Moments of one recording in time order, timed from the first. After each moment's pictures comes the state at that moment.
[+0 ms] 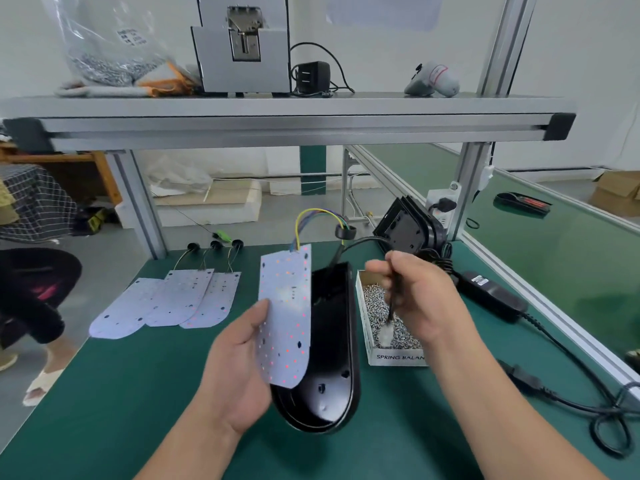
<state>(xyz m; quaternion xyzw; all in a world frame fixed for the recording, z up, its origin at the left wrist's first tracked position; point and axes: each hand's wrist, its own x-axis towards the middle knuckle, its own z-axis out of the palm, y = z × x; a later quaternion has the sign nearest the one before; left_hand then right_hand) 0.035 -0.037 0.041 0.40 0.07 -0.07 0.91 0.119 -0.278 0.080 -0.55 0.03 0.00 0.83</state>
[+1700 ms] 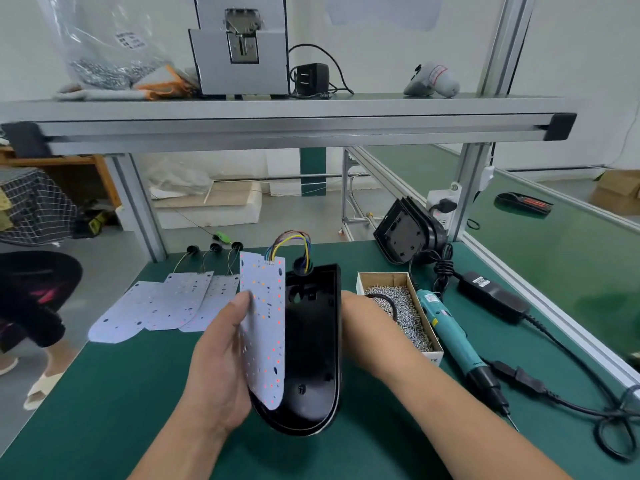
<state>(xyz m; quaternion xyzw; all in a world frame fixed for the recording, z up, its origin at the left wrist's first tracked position) 0.029 -0.031 0.052 0.48 0.00 0.03 0.88 0.116 -0.221 0.042 -0.96 -0.23 -0.04 0.16</state>
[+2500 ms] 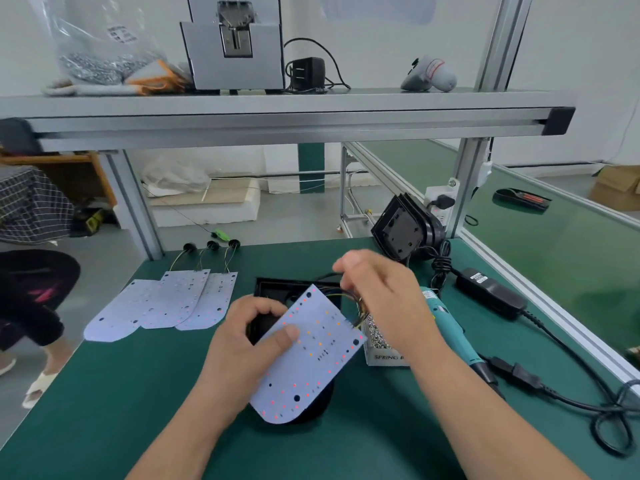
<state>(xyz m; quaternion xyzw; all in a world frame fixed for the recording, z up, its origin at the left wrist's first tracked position) 0.031 -0.031 0.046 0.77 -0.01 0.11 0.63 0.096 -0.251 0.077 -0.78 -0.18 -0.15 0.57</state>
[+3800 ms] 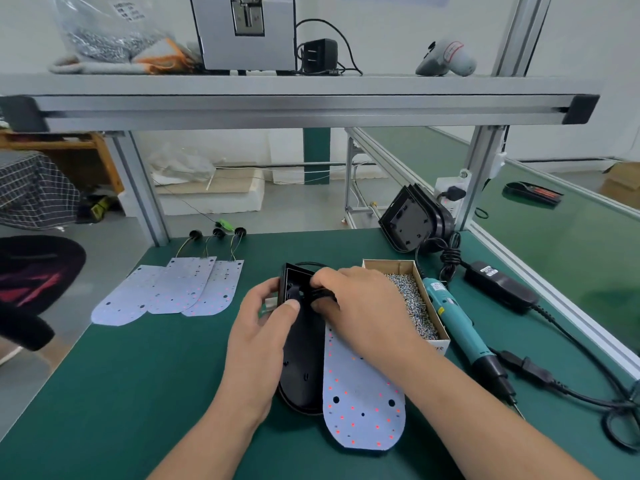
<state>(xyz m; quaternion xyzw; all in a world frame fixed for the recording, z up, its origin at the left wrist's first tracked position) 0.028 -0.058 0.038 0.68 0.08 0.12 0.72 0.093 -0.216 0.063 -0.91 -0.28 -0.23 0.19</state>
